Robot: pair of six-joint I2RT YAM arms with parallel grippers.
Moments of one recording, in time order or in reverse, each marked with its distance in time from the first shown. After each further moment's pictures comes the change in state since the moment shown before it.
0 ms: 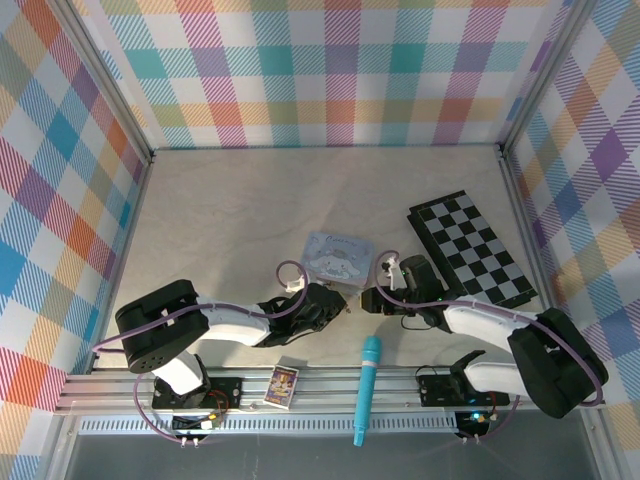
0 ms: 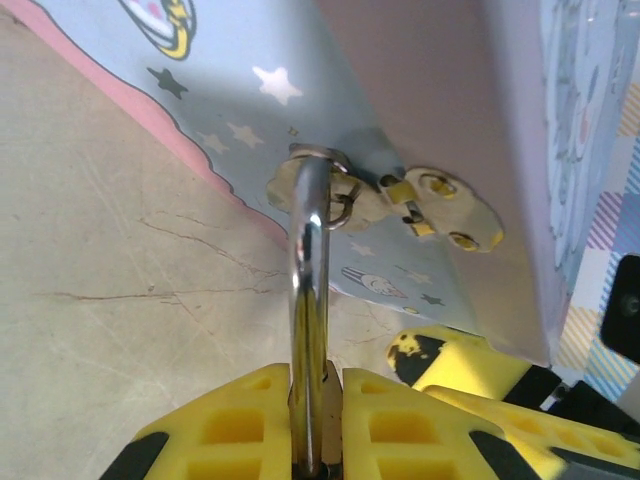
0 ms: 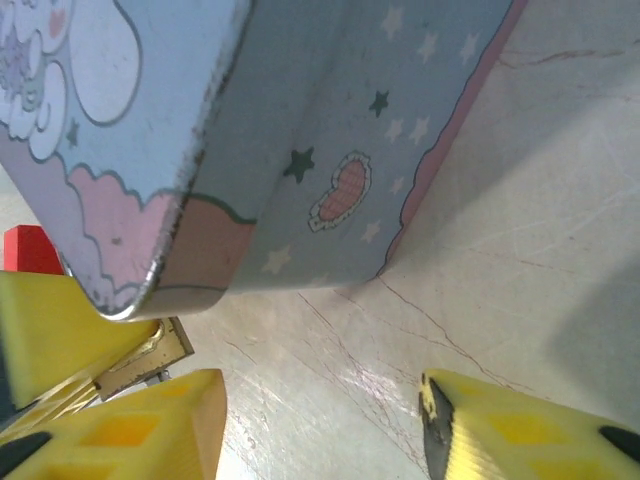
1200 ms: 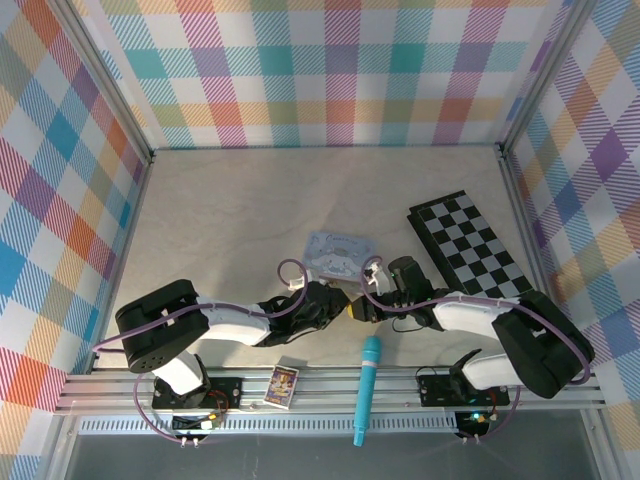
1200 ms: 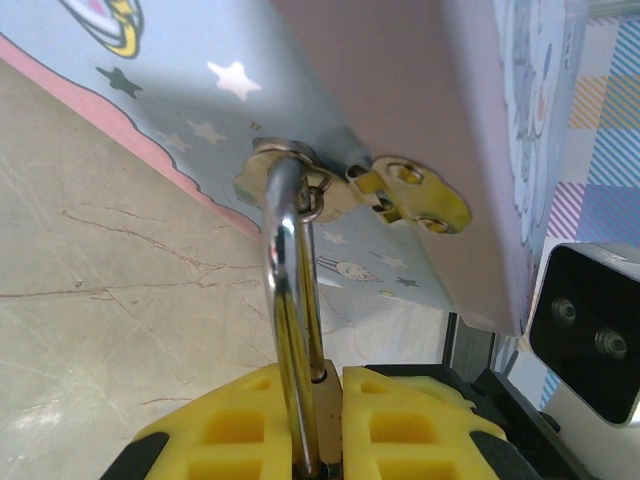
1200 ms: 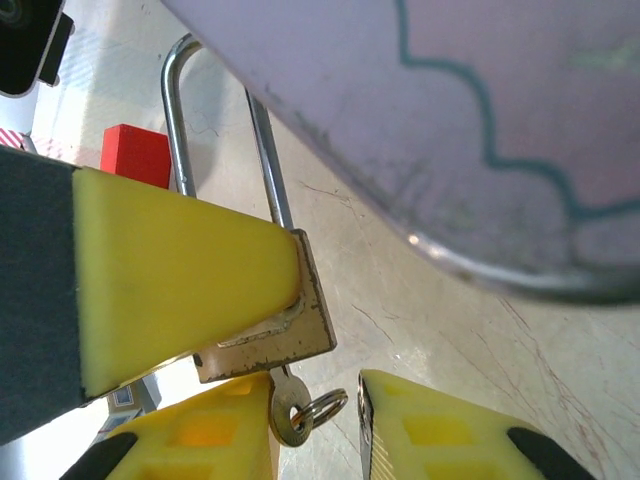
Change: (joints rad) left arm 0.000 0.000 0.003 0.059 0.021 -0.010; right arm 0.058 0.113 0.019 0.101 -0.186 -0.071
